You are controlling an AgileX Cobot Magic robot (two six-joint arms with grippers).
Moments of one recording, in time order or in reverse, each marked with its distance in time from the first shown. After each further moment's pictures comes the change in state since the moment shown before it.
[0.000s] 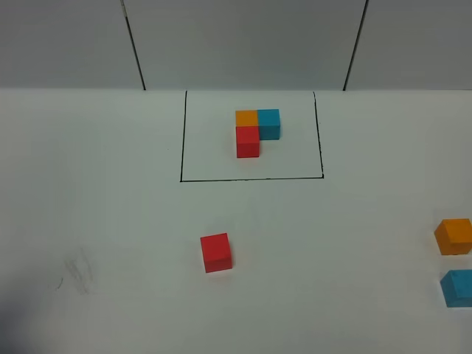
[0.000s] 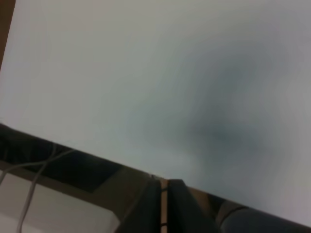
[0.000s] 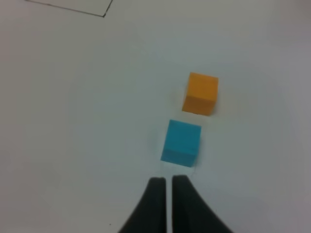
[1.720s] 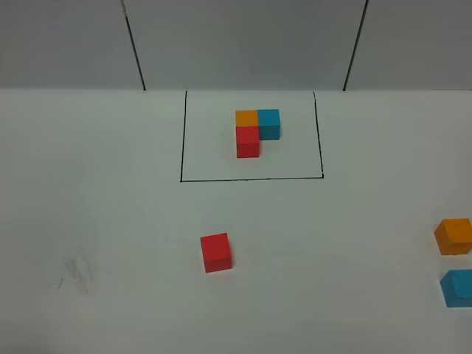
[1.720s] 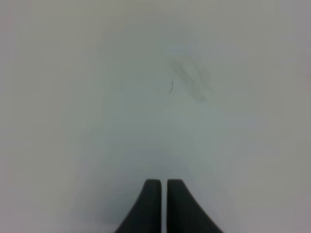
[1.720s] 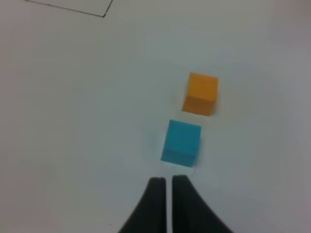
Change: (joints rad) left arm 0.004 -0.580 0.142 -0.306 -0.075 0.237; right arm 0.000 0.000 0.000 0.000 0.000 0.000
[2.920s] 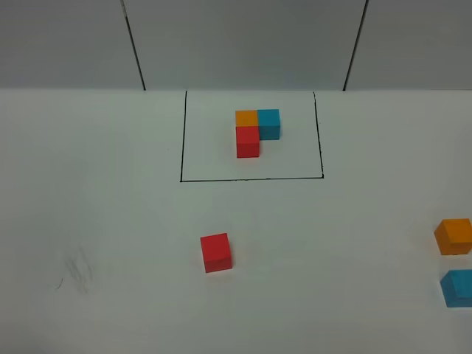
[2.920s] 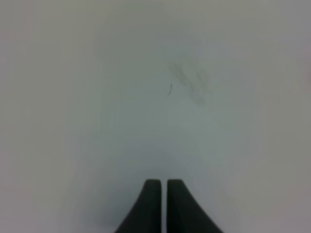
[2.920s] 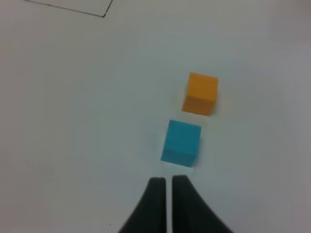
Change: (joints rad) left arm 0.000 0.000 0.000 -0.002 -0.006 0.007; right arm 0.000 0.000 0.000 0.000 0.000 0.001
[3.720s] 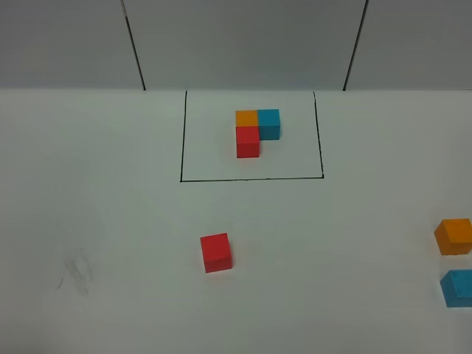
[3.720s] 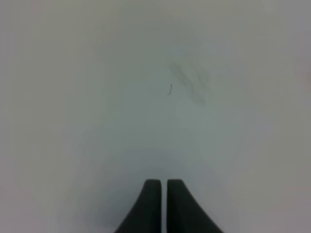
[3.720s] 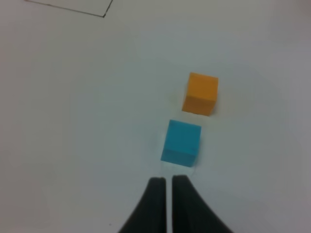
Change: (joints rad) left arm 0.000 0.000 0.000 0.000 0.000 0.000; right arm 0.000 0.000 0.000 0.000 0.000 -0.001
